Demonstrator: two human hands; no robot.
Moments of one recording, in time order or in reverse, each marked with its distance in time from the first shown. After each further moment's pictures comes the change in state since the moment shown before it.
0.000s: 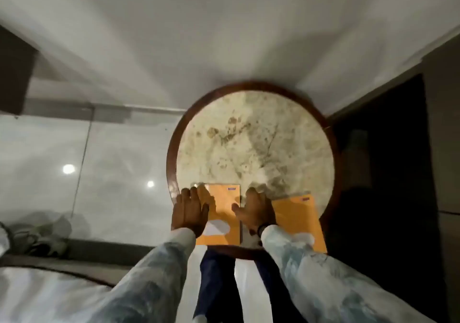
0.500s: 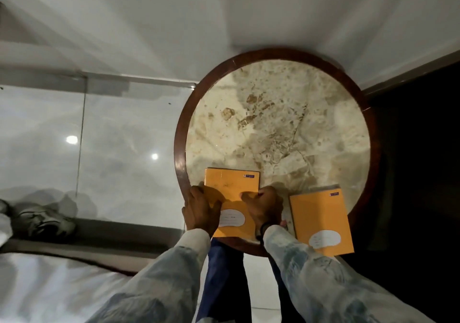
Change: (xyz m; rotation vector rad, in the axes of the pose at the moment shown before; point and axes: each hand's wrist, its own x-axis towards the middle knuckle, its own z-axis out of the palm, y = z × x) left_hand 0.037 -0.021 0.032 -0.372 -0.055 -0.360; right_hand 0.053 -0.012 0.068 0.402 0.204 0.370
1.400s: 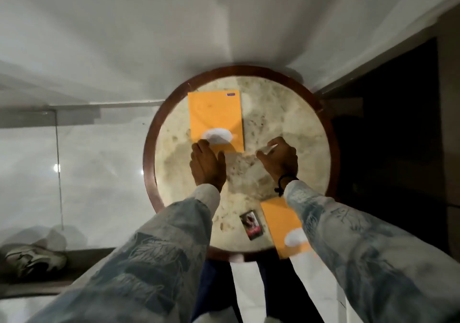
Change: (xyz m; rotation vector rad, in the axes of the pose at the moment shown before) left_hand 0.043 0.165 0.016 0.044 0.187 0.333; right_hand 0.102 -0.051 -0.142 0.025 0.123 -0.188
